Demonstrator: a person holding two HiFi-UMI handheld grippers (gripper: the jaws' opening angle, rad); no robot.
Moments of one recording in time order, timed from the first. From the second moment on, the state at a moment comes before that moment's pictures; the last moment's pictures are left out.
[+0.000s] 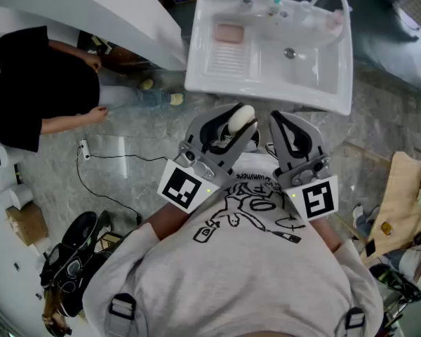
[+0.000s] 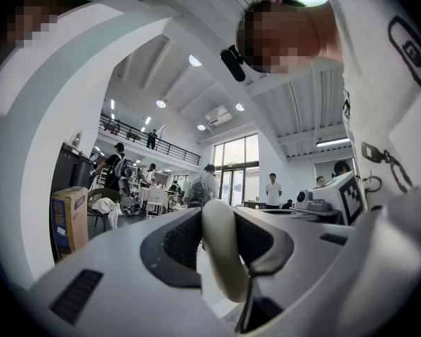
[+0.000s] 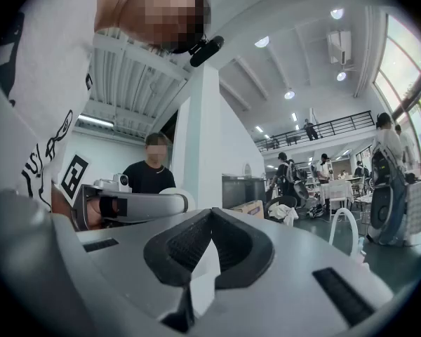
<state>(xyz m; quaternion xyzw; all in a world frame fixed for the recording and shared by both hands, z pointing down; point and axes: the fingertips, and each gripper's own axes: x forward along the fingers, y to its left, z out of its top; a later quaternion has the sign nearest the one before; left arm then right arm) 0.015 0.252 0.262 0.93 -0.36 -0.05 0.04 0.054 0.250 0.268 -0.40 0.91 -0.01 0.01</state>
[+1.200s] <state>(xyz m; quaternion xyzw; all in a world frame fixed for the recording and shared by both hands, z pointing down) 0.038 0.250 0.266 0.92 -0.39 -0.05 0.05 0.073 0.247 0.272 -0.37 0.93 -0.03 0.02</state>
